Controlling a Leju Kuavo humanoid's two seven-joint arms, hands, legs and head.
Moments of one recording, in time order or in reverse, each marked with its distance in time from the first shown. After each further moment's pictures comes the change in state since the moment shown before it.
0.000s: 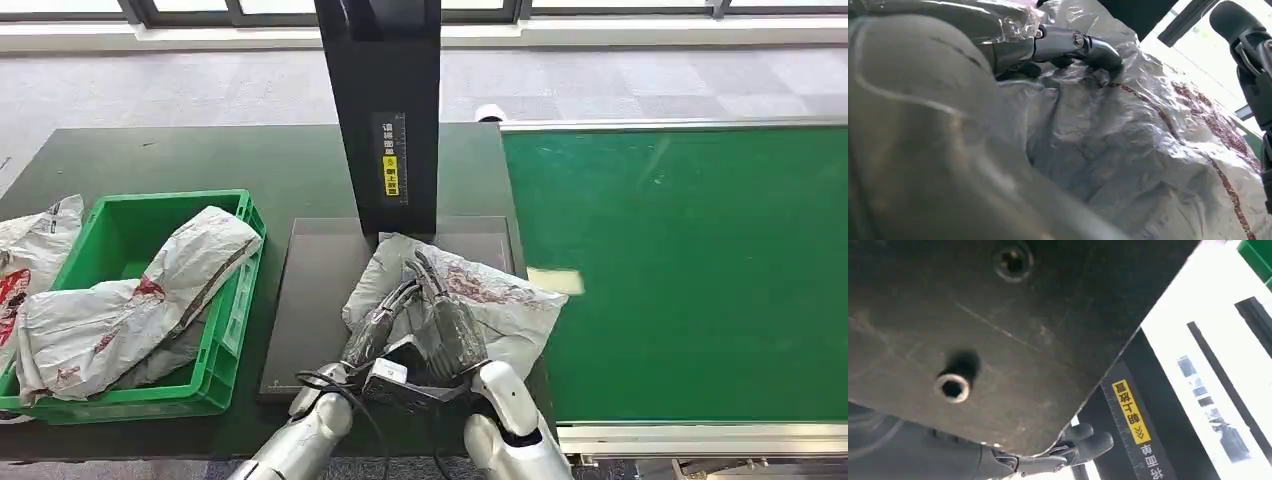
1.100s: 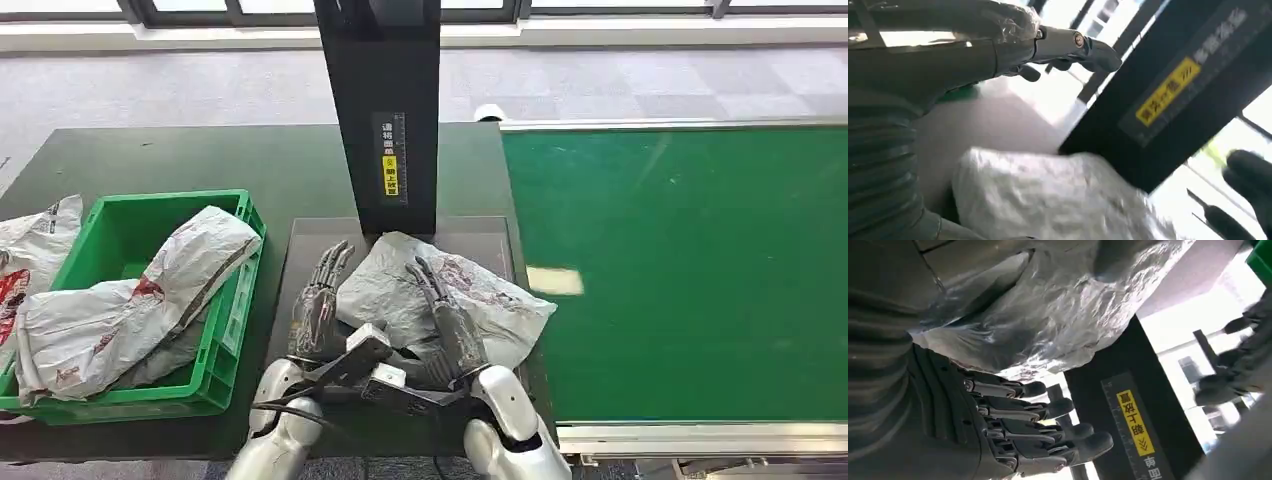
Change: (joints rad) left arm 0.188 0.029 0.086 -0.461 -0.173 0.172 0.034; right arm 0.016 0.001 -0.006 0.002 0.027 0.012 0.028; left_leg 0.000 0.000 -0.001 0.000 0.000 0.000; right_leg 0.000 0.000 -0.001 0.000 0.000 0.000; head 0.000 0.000
